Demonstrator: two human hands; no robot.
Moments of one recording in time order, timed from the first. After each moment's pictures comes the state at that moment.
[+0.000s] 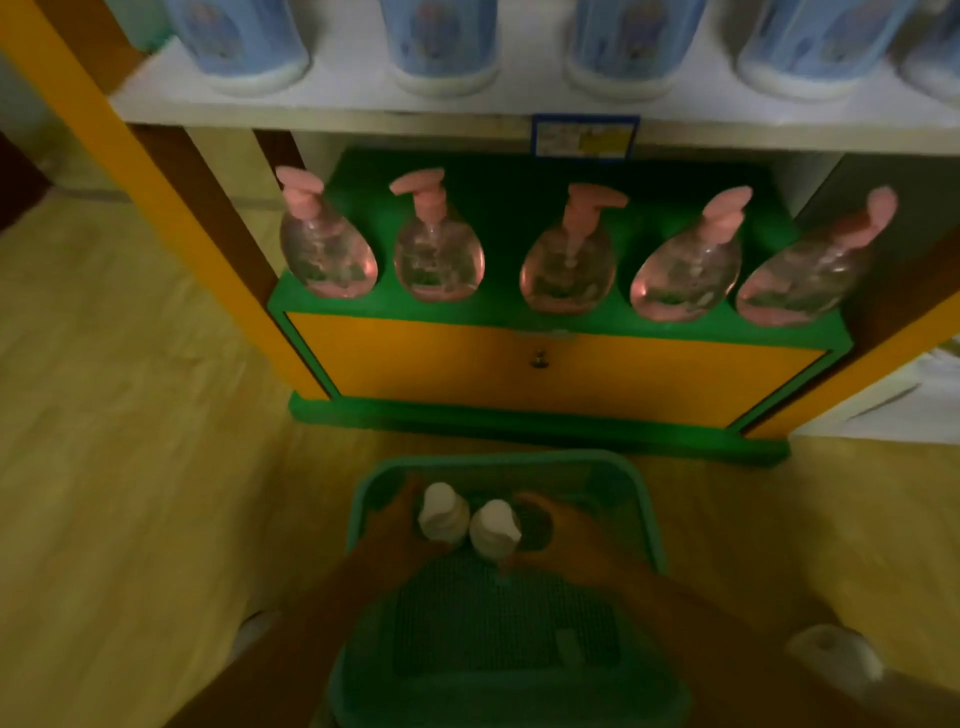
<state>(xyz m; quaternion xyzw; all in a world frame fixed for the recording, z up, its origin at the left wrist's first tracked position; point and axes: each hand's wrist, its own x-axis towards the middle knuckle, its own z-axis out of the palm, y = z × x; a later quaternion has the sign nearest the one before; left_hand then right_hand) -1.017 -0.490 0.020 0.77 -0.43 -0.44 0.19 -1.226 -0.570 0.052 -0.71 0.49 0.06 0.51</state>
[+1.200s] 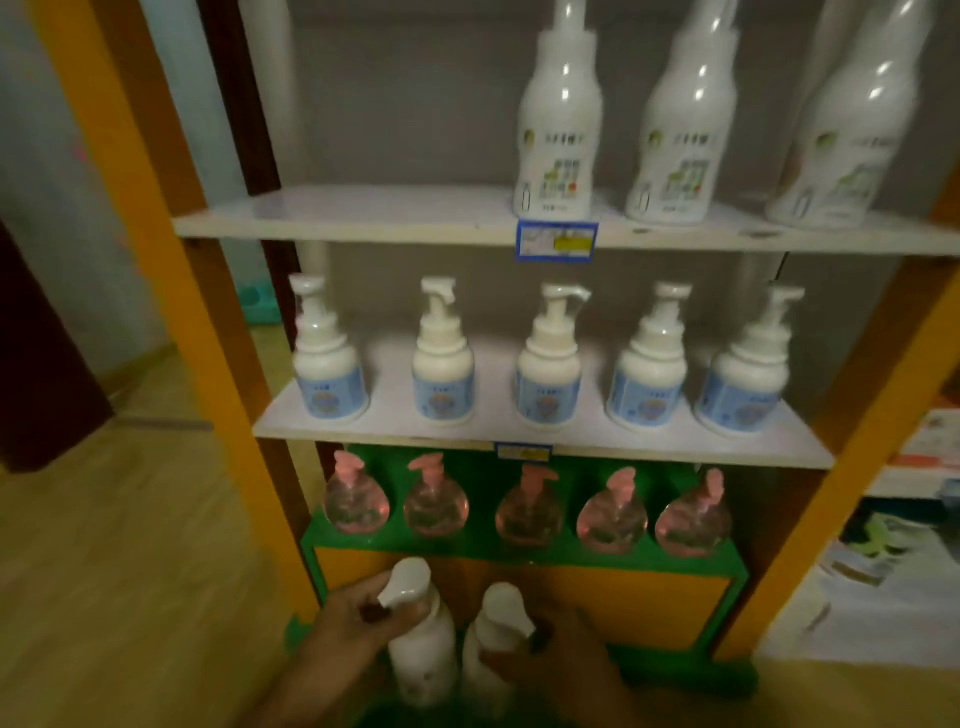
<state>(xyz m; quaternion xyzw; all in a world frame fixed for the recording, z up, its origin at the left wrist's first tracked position) -1.008 -0.513 0.251 0.62 -0.42 -0.44 0.49 -1.211 -0.586 0.255 -0.69 0.51 -0.15 0.50</state>
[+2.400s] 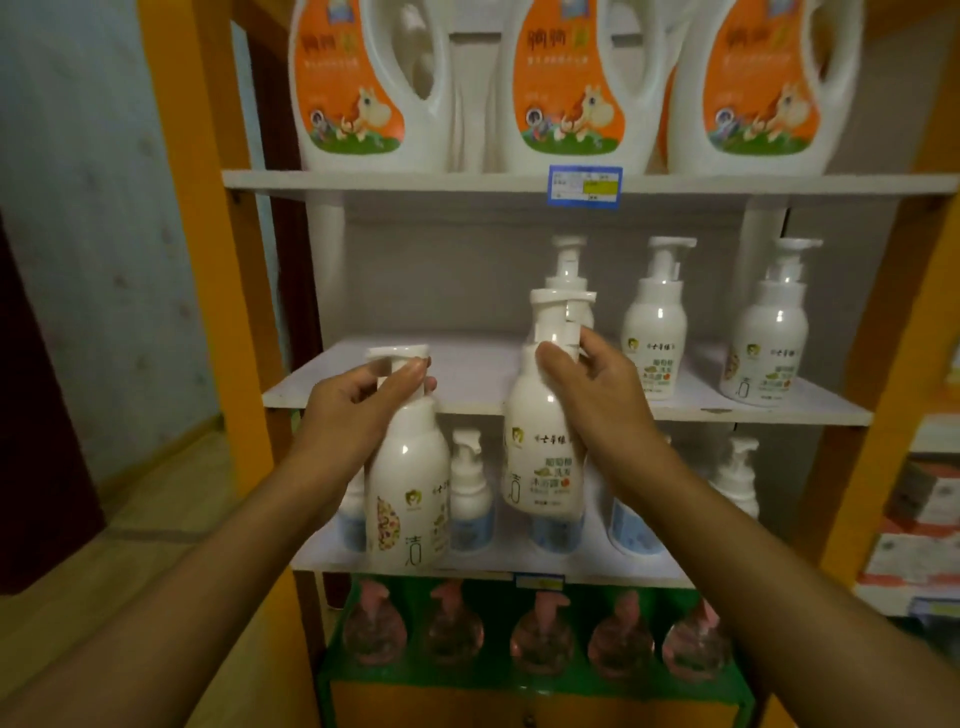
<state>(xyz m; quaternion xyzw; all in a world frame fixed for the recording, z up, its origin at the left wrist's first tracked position) -0.987 -0.543 0.565 0.54 -0.50 -0.23 0.64 -1.176 -0.616 0.576 -0.68 0.28 -0.54 0.41</state>
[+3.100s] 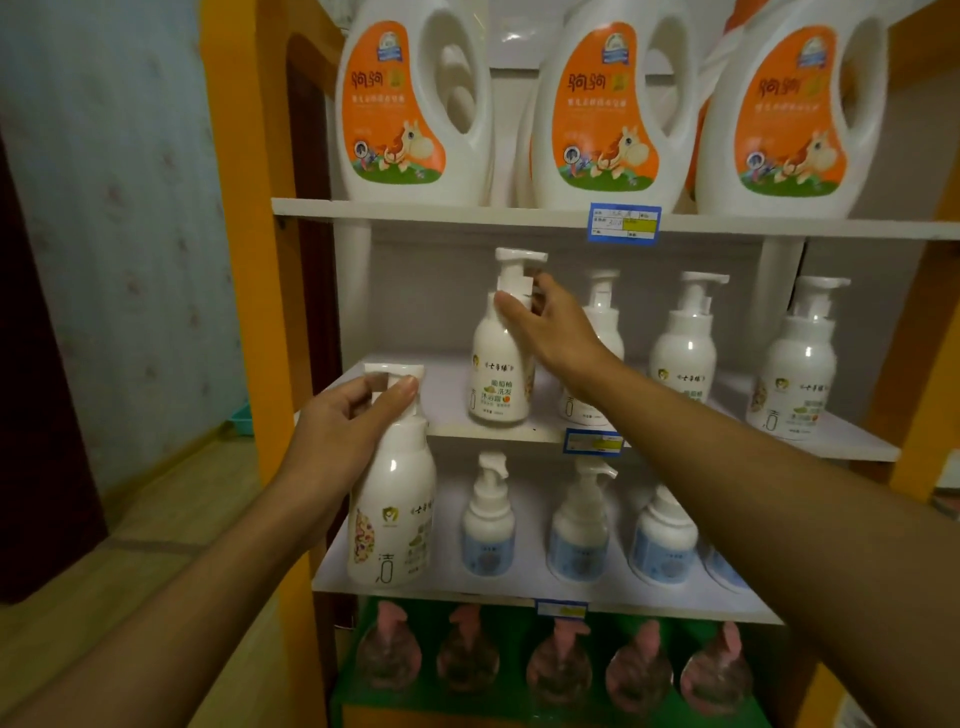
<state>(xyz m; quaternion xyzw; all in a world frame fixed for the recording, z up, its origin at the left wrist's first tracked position) -0.950 -0.531 0.574 0.55 -0.49 -0.21 0.64 -1.100 -0.680 0.642 -0.75 0.28 -0.49 0.34</state>
